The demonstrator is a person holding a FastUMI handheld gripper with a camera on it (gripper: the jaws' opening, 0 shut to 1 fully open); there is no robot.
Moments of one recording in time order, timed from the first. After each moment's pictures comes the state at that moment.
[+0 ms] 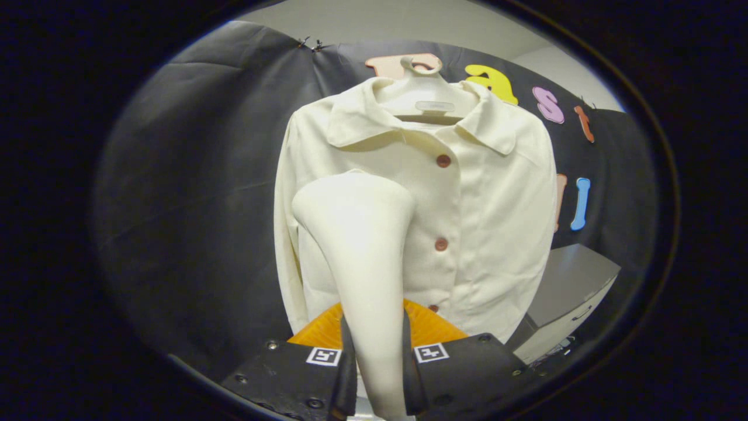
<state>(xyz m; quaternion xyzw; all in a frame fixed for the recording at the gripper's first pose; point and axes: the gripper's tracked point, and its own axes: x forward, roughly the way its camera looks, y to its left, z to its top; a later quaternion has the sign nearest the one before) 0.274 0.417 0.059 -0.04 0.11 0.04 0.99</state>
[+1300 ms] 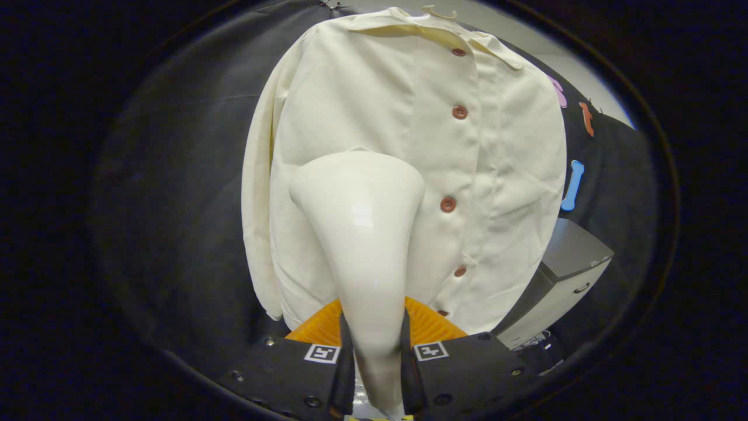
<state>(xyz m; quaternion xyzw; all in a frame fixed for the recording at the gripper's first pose) 0.294 0.381 -0.082 -0.10 0.19 -0.03 0.98</state>
